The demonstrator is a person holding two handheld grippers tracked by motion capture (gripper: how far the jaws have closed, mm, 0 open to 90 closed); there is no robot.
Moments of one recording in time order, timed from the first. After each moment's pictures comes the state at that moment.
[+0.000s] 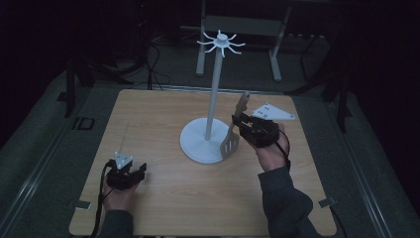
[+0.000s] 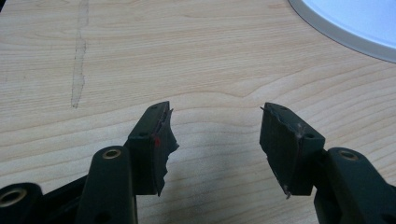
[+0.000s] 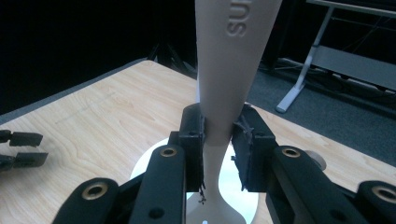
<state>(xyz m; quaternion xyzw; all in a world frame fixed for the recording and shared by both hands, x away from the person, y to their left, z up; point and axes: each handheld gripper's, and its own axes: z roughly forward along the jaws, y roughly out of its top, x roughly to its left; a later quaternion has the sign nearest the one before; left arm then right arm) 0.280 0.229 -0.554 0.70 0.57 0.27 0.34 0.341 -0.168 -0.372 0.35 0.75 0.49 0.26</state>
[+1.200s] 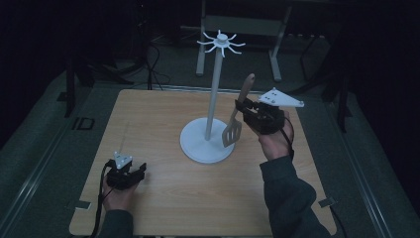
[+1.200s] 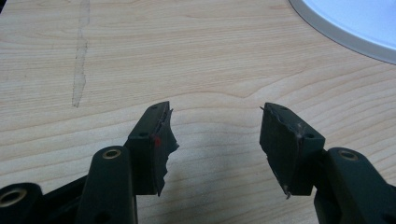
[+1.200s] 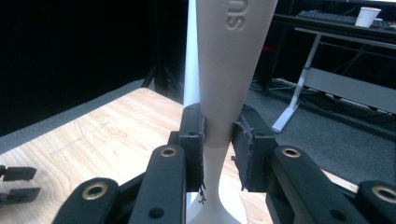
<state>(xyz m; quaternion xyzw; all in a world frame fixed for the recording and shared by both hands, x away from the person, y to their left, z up) 0.281 0.229 -0.555 0.70 0.57 0.26 0.34 0.355 -0.173 -0.341 0.34 0.73 0.53 0.28</state>
